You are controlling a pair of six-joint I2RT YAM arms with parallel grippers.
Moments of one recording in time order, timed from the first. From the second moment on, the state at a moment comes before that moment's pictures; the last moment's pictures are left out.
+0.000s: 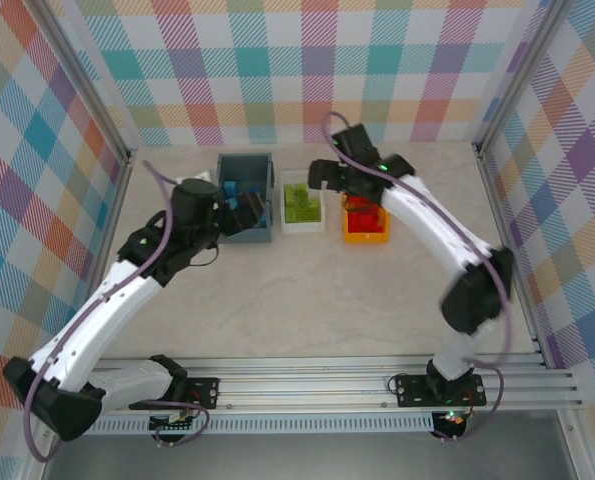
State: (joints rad) left arm -0.53 1.10 1.23 -0.71 -0.18 -0.73; right arm 0.56 1.67 1.69 -0.80 0.20 0.53
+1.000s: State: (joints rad) left arm -0.07 1.27 0.41 0.18 -0.40 -0.31; right arm 0.09 1.34 0.38 0.40 0.16 0.13
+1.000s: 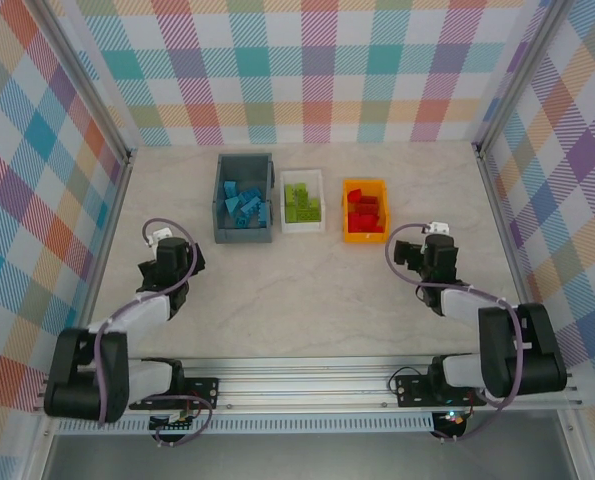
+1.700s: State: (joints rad) left arm -0.06 1.56 0.38 0.75 -0.21 -0.16; right arm 0.01 1.52 0.36 0.74 0.01 0.10
